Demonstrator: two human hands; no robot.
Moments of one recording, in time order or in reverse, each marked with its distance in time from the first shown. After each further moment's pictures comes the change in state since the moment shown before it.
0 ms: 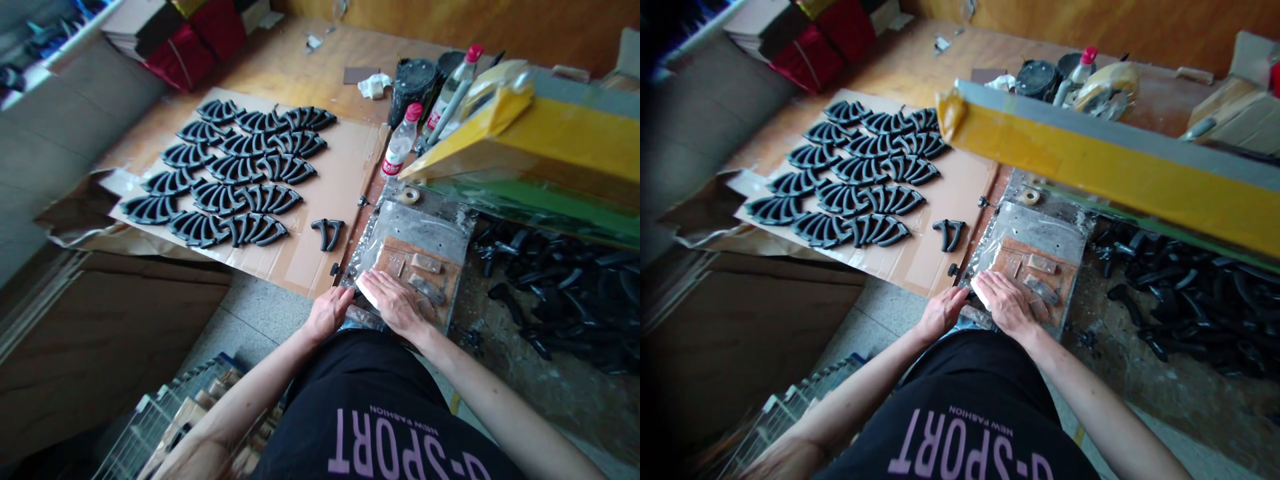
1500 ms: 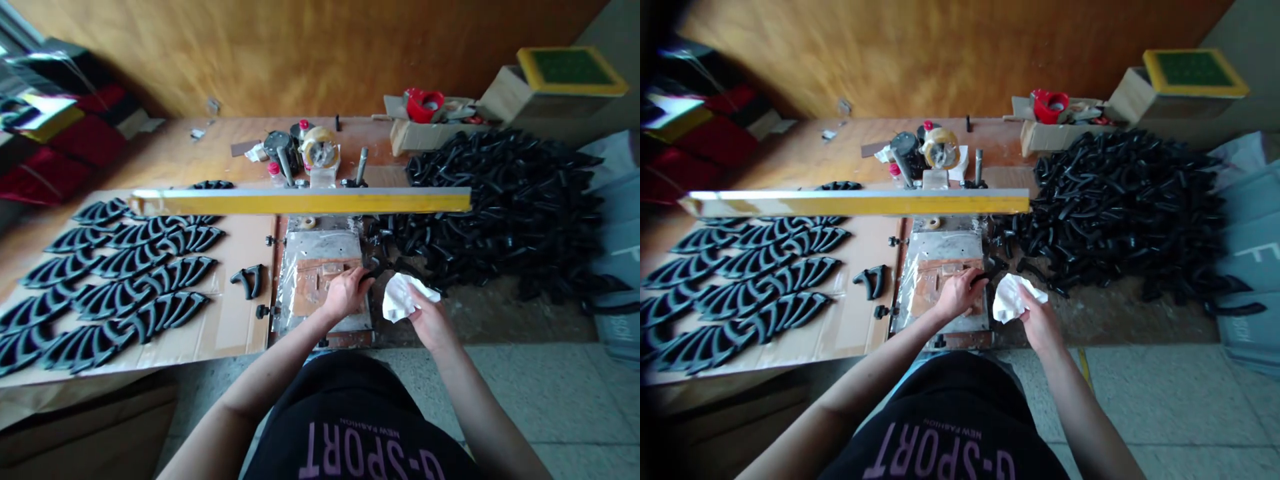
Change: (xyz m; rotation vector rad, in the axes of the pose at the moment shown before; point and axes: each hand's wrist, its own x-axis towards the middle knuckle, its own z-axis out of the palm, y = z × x) left_hand 0.152 0.172 0.005 -0.338 -0.036 0.262; right_hand -0.164 0.016 -0.104 1.334 1.150 0.985
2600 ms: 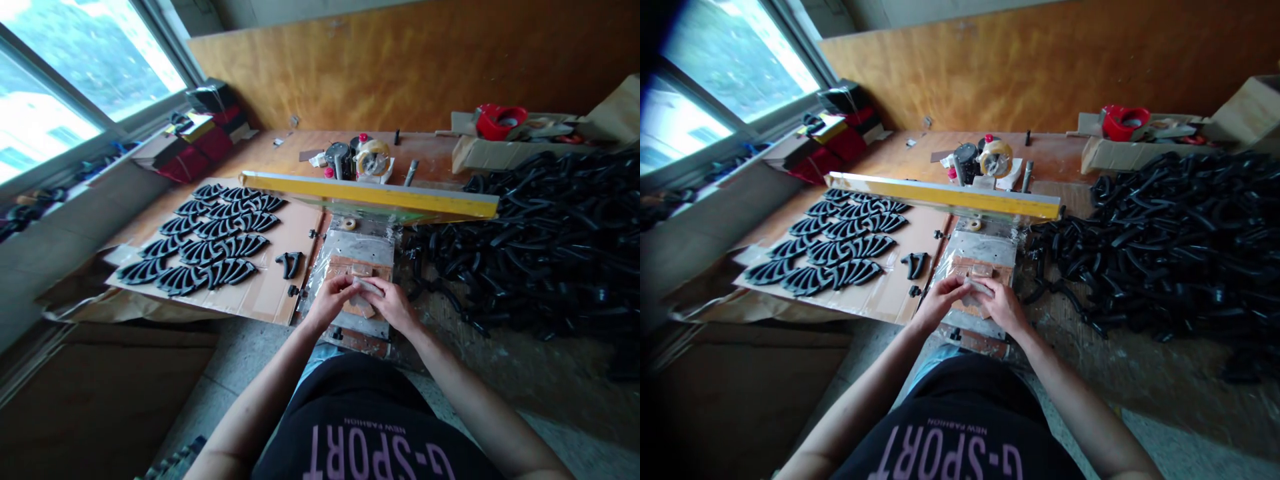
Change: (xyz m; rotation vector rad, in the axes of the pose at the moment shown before) left_hand -0.063 0.010 -0.055 -0.965 0.229 -0.459; right_hand 0.019 0.008 0.084 -0.737 -0.809 -0.380
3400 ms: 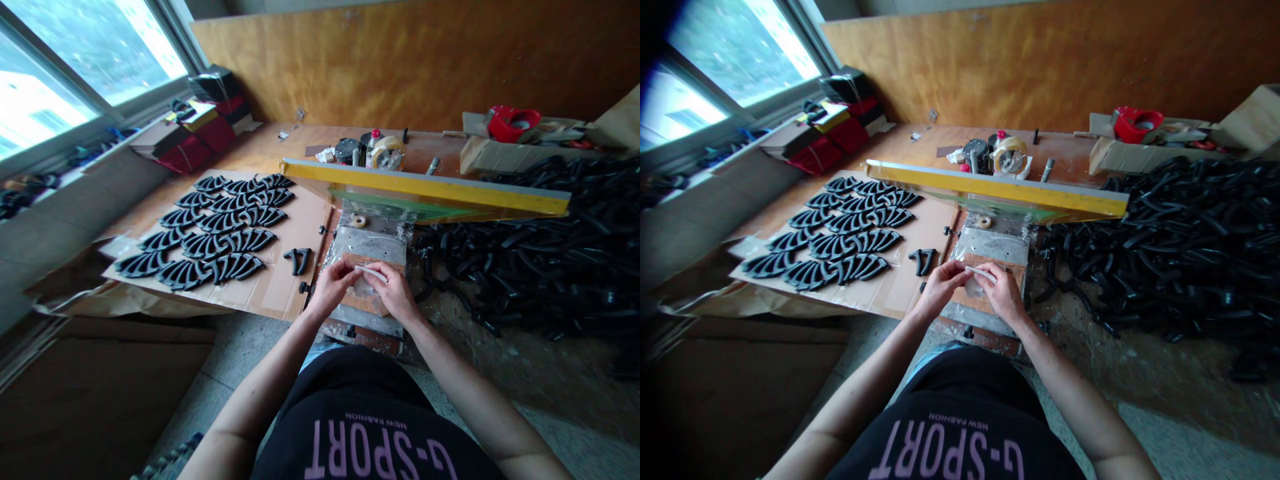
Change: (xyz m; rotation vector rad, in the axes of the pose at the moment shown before) left_hand 0.009 0.008 -0.038 -0.080 0.080 0.074; right_hand 0.024 -0.017 0.037 0.028 0.153 -0.064
